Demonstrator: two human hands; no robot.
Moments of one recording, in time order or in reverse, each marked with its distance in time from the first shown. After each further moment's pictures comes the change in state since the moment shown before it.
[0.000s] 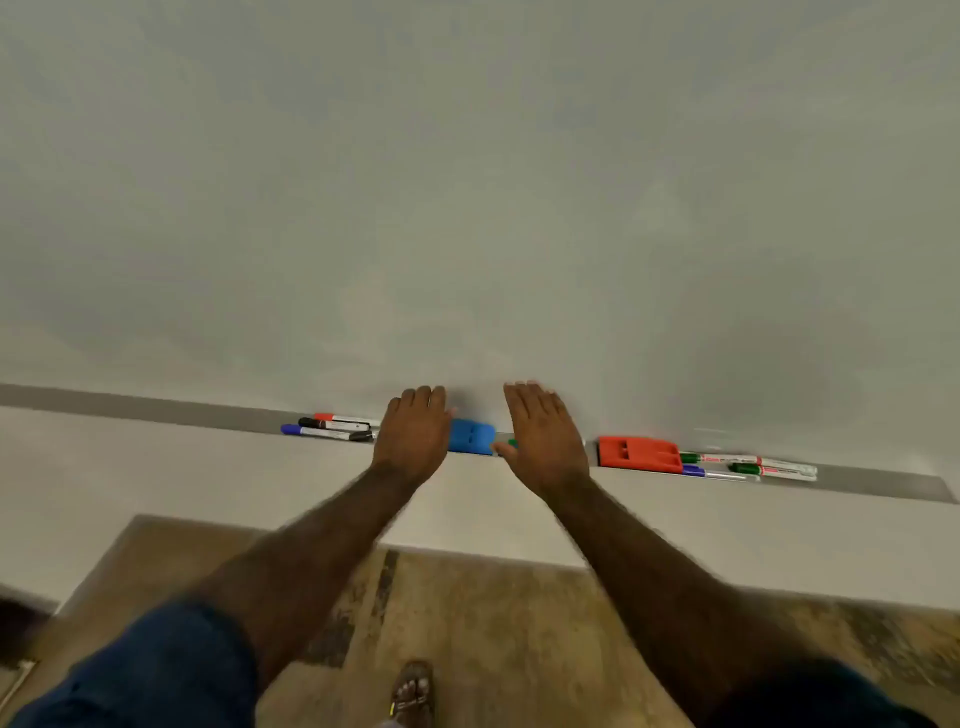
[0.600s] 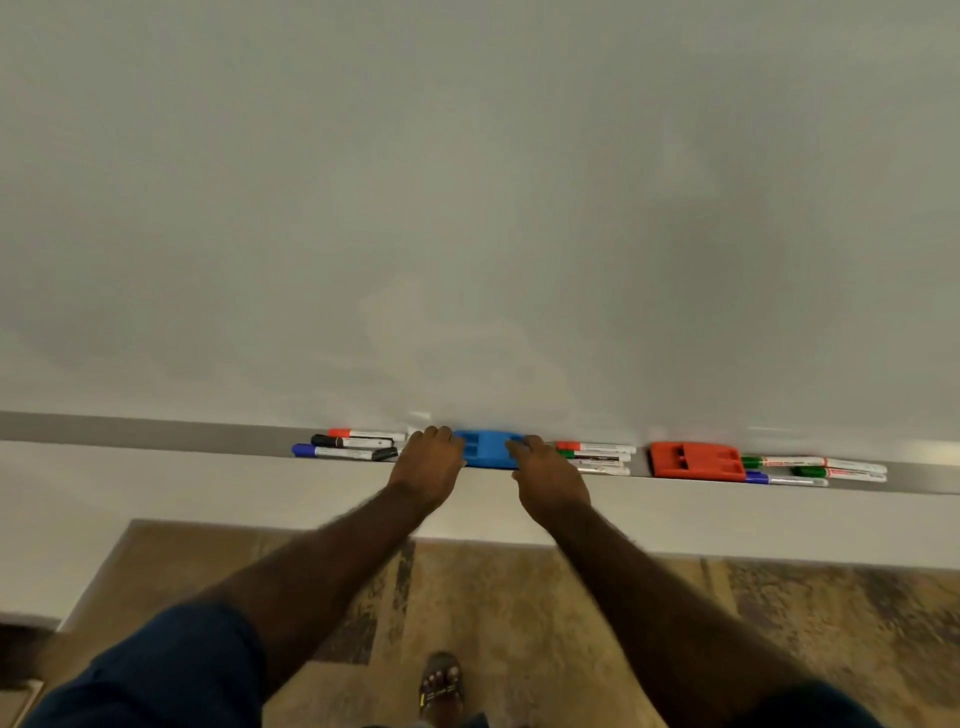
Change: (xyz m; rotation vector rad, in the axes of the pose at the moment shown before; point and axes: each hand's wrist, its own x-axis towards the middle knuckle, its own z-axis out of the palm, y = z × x) left_hand 0.038 -0.059 0.089 -0.050 -0.251 0.171; right_hand 0.050 -0.048 0.089 0.172 -0.351 0.208
